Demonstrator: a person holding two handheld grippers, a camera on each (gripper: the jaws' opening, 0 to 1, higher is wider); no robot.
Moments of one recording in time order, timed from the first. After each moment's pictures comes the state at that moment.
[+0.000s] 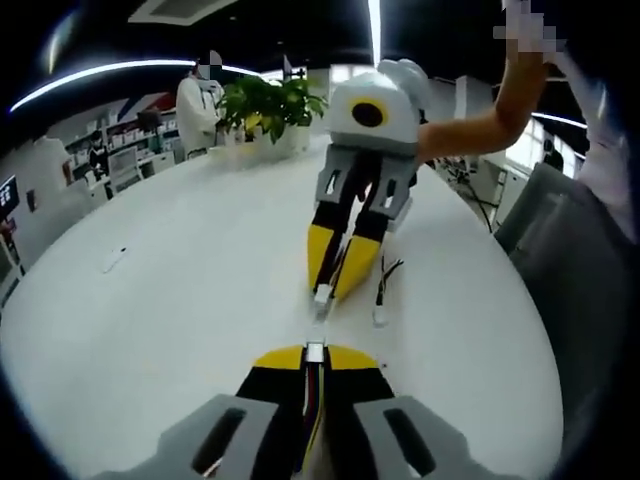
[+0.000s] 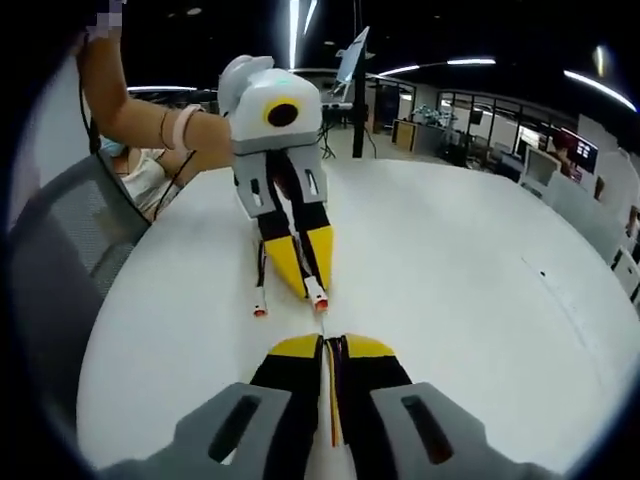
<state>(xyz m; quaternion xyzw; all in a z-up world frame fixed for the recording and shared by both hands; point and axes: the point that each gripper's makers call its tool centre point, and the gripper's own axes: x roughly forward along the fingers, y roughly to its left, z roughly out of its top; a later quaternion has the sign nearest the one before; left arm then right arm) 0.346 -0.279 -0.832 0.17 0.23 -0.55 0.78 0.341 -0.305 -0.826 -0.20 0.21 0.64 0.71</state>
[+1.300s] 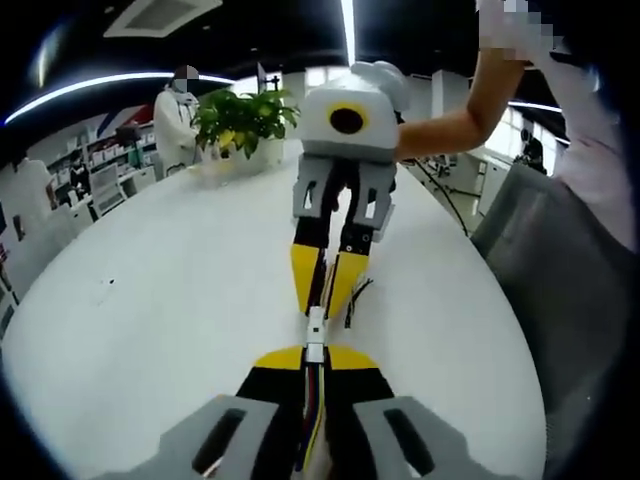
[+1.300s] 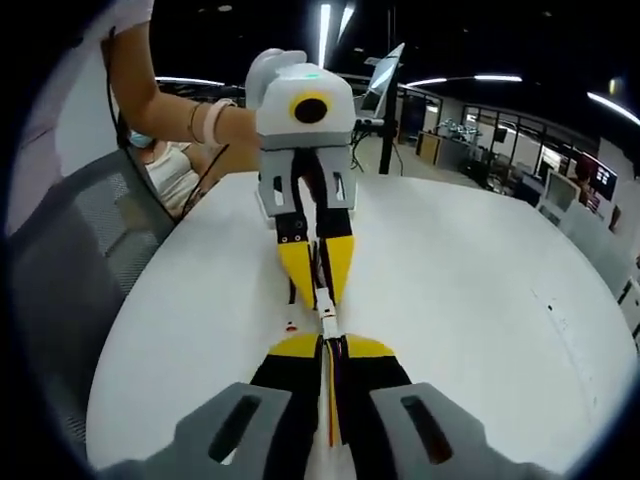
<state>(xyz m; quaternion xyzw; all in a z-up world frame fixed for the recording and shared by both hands) 0.326 -0.291 -0.809 0.19 0.22 -0.58 0.76 0.321 -0.300 -0.813 -0.23 0.19 0.67 0.68</state>
